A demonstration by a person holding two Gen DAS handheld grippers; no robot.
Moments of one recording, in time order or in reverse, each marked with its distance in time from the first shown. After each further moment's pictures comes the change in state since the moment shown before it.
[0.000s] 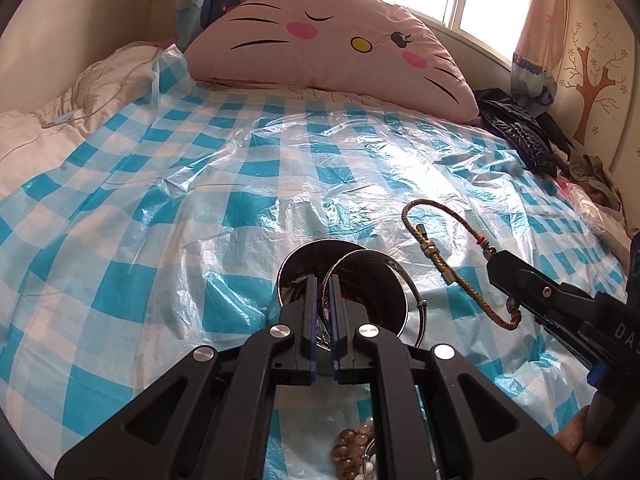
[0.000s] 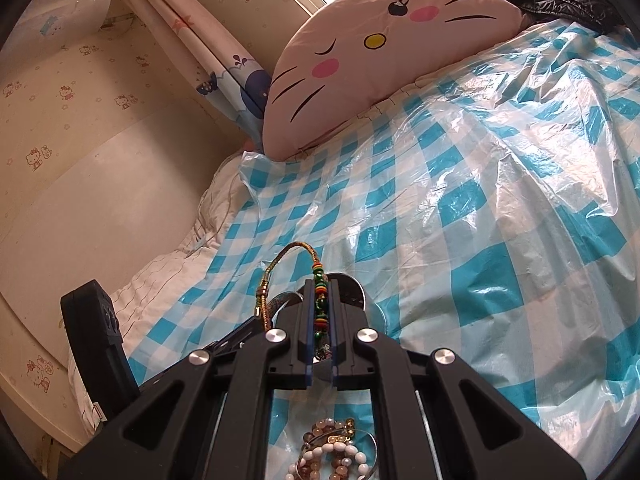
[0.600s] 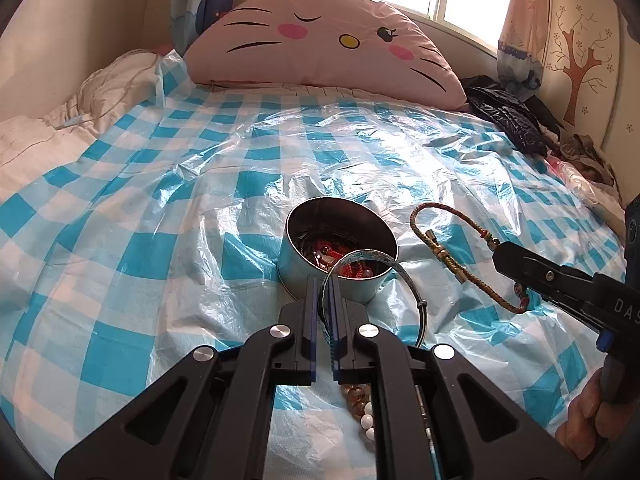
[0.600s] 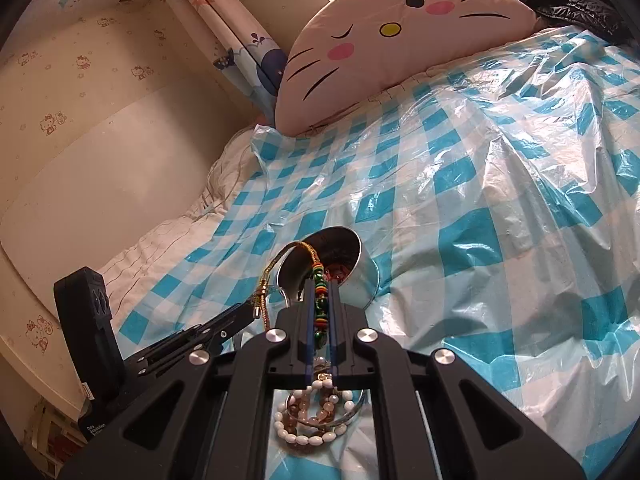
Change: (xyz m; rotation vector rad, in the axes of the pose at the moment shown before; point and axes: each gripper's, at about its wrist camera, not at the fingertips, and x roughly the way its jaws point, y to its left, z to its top) left arm -0.043 0.004 -0.038 0.052 -0.001 -0.001; right arm -0.034 0.003 -0.029 -0.074 0.060 0.012
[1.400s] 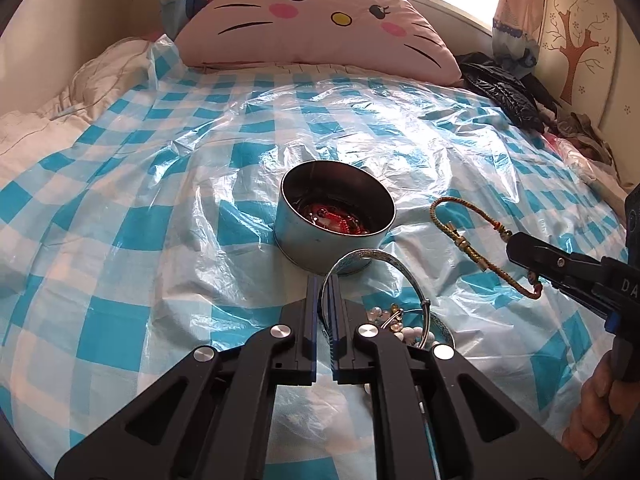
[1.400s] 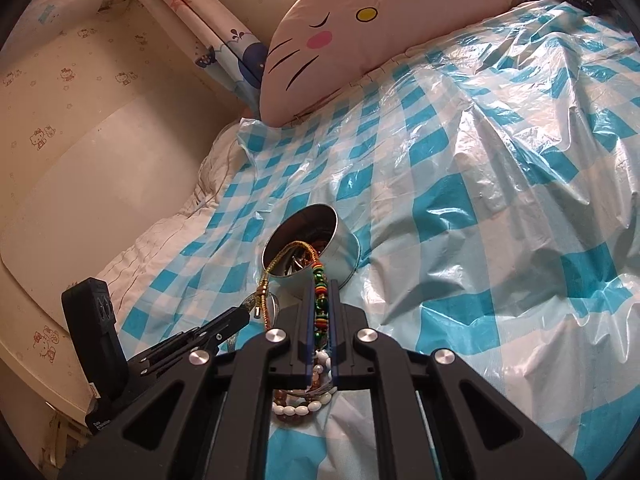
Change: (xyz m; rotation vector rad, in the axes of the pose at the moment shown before) left arm 0.001 -0.004 -0.018 0.040 0.077 -0.002; right arm -0.011 -0.016 -0.014 0.064 0.048 -0.019
